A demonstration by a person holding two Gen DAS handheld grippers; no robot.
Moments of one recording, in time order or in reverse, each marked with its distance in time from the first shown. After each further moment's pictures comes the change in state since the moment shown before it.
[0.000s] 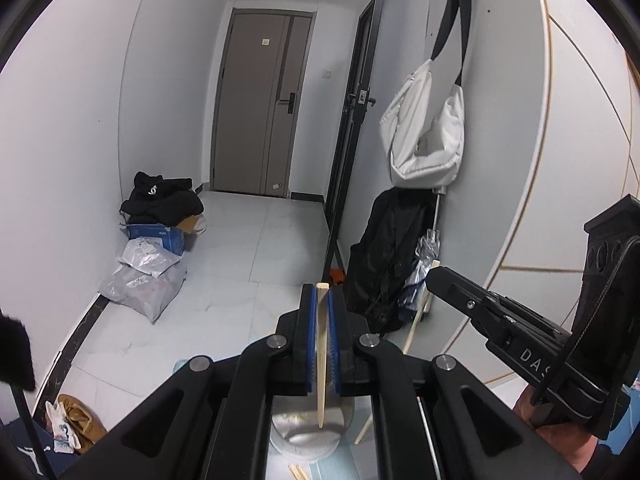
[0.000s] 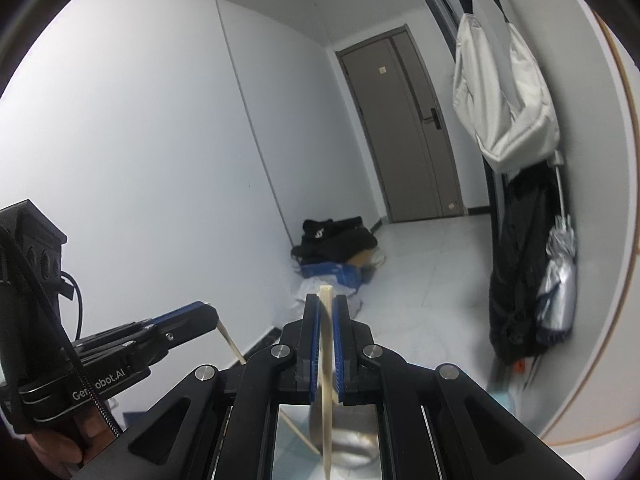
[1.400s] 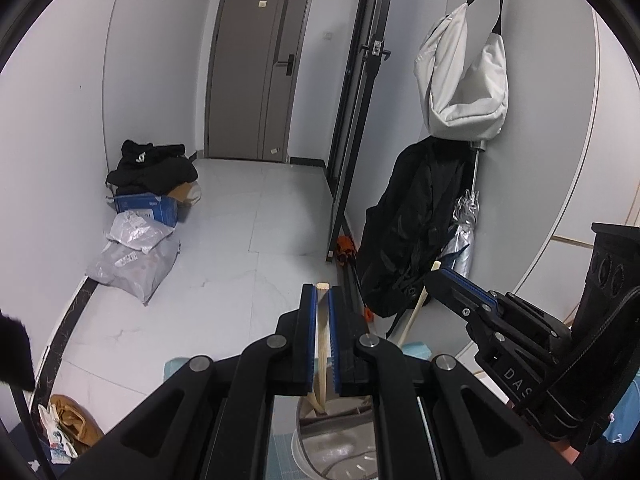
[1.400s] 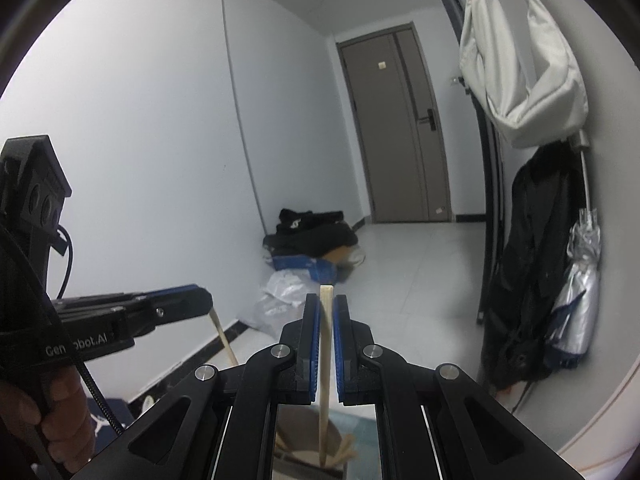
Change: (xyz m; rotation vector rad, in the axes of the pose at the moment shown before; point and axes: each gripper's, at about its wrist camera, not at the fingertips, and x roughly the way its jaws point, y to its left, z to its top) left arm 0.094 0.040 -0.028 0.004 0.133 -0.010; right arm 0.103 -0.043 -0.048 -0.088 0.025 -0.063
